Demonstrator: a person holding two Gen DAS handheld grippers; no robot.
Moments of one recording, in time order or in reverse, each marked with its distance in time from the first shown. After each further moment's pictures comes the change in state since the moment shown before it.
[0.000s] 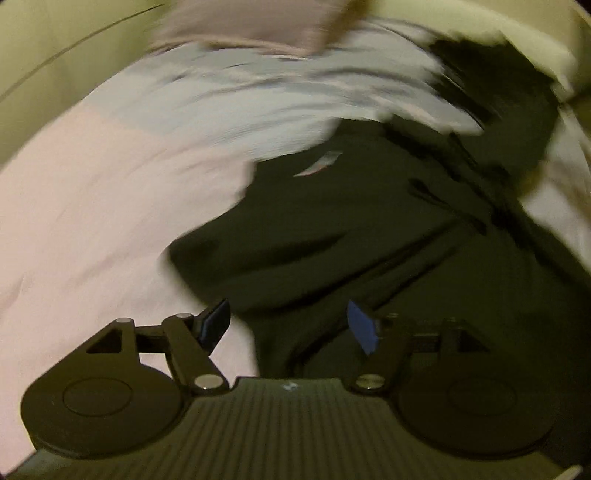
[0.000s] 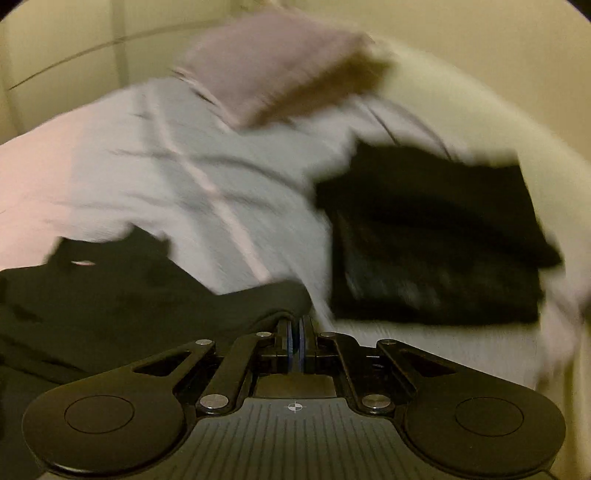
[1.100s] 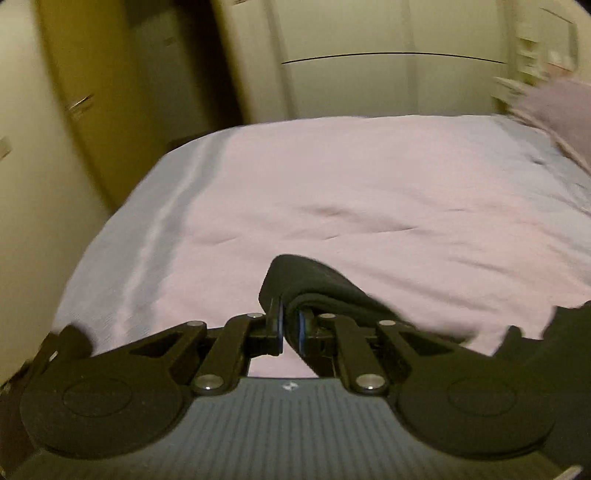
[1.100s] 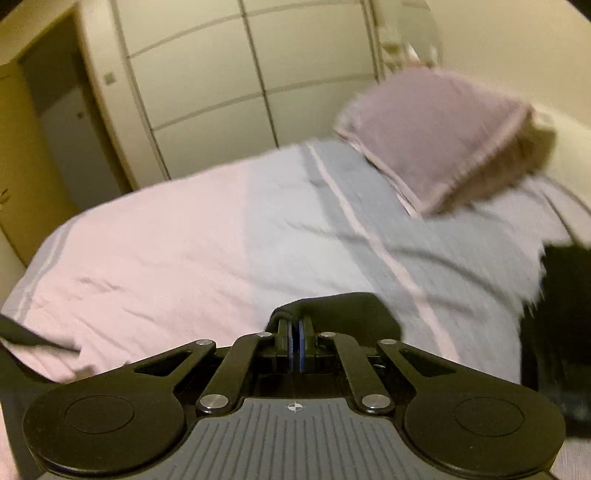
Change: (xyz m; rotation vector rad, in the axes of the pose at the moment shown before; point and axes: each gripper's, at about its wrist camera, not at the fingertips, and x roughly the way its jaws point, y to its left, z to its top) left arm -0.250 0.178 -0.221 -0.823 -0.043 0.807; right arm -0.058 0.140 0.089 -0.127 -0.210 0.515
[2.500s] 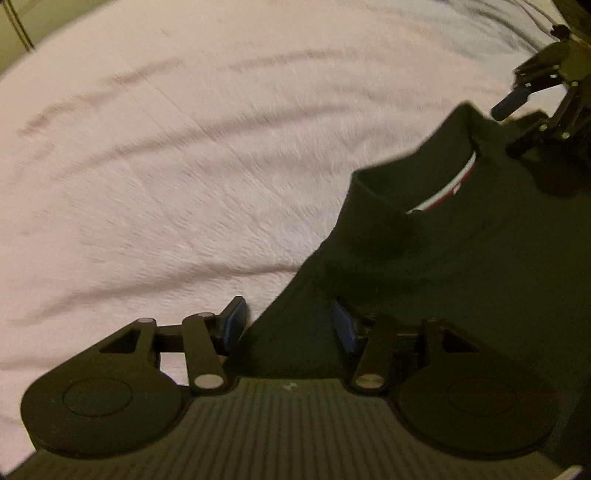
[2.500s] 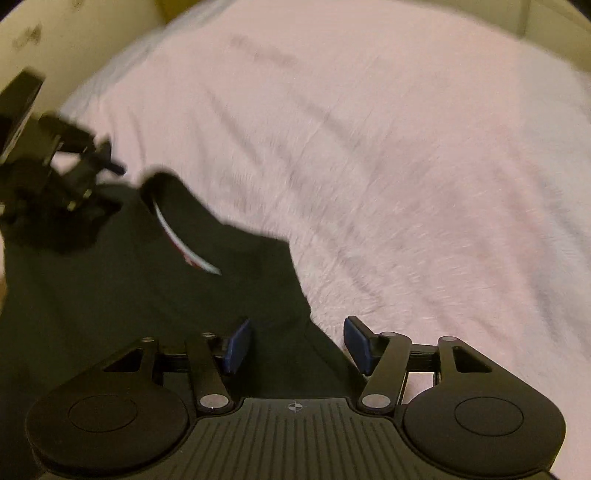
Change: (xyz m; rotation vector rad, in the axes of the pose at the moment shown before) left arm 0.155 -0.152 -0.079 0.576 0.359 -0.591; right arm 0.286 0.182 -0.105 -0.572 0.604 0.432
